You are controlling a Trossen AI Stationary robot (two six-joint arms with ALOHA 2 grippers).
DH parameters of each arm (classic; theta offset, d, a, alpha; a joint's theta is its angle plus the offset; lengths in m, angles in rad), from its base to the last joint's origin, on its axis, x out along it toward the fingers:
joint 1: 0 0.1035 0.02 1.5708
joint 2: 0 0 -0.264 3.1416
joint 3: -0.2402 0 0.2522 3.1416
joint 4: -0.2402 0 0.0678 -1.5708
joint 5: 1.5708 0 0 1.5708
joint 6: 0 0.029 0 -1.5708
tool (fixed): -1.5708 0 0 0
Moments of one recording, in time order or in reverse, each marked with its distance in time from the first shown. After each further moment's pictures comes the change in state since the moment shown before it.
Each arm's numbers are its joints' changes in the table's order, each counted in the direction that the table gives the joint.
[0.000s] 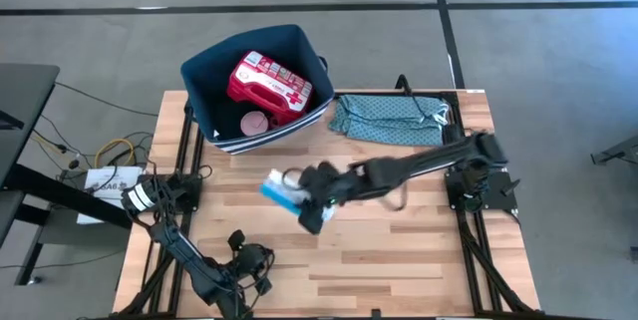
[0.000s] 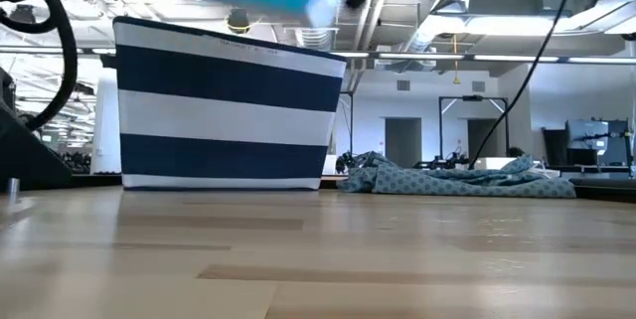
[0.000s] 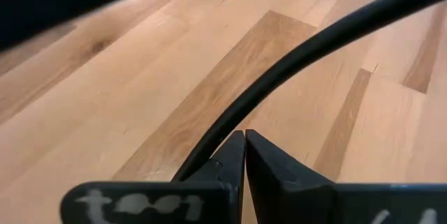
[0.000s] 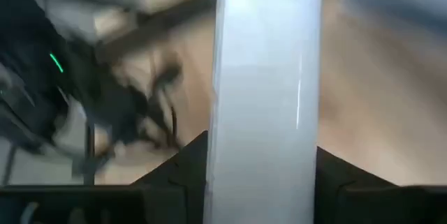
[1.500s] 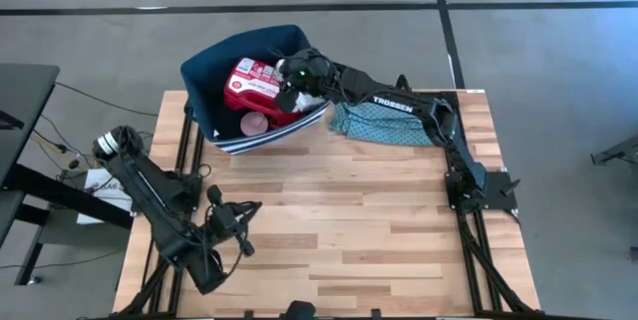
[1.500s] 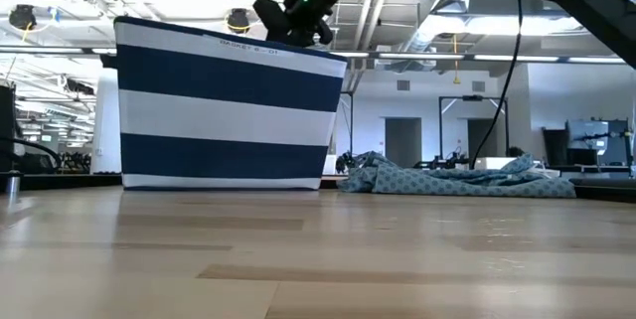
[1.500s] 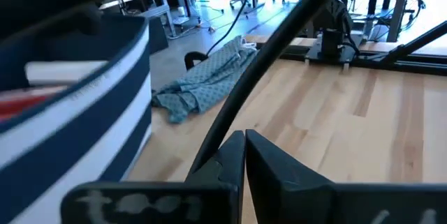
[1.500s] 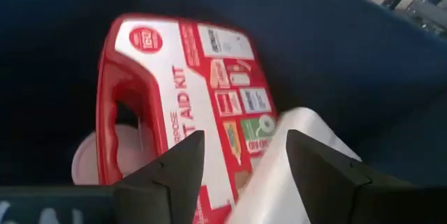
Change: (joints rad) left arm 0.063 0.517 -0.032 -0.414 0.398 0.287; right arm -0.549 -0.346 -0.626 -0.100 -0.134 -0.602
